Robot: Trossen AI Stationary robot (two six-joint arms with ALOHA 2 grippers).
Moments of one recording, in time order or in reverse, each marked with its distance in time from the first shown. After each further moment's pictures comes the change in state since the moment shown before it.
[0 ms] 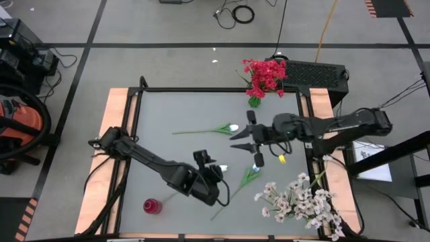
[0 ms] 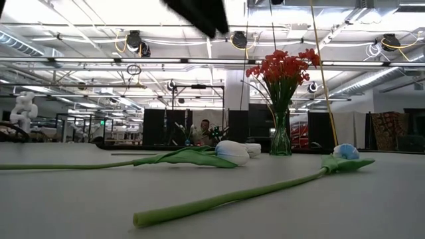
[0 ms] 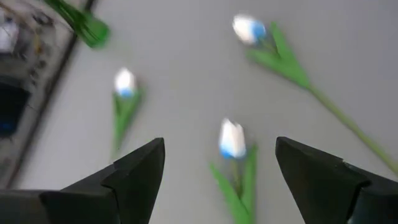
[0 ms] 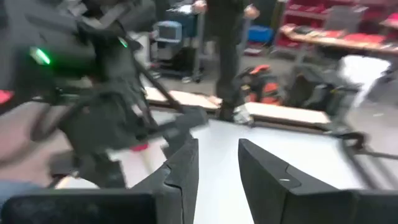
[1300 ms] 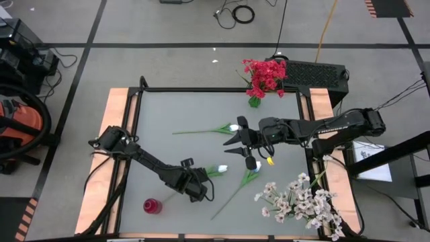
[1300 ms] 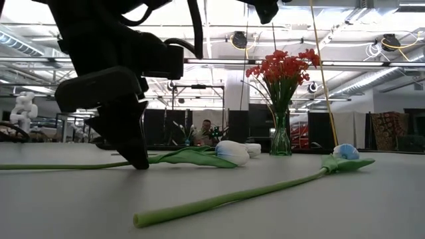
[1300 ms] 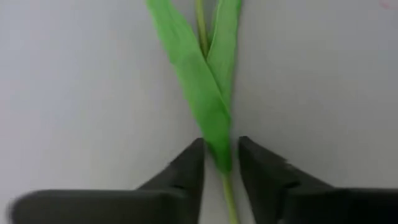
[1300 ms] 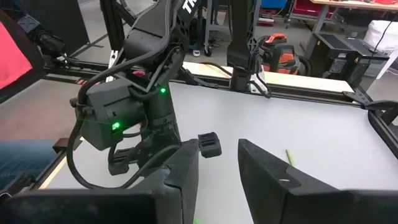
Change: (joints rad) left arm 0.016 -0.003 -0.544 0.335 0.303 -0.216; right arm -0.026 0.114 0.000 -0.001 -0.045 0.024
